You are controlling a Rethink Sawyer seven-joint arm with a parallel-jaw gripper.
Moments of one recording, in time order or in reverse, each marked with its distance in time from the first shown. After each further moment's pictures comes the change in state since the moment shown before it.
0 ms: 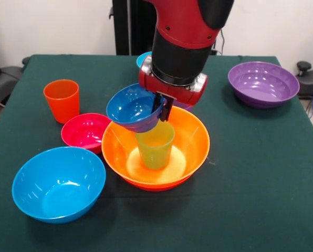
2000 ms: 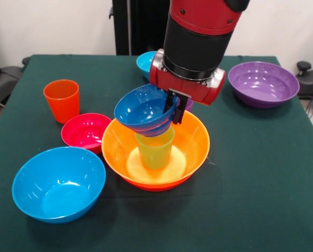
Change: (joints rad) arm 0.035 0.011 -0.037 -0.097 0.077 0.039 0.000
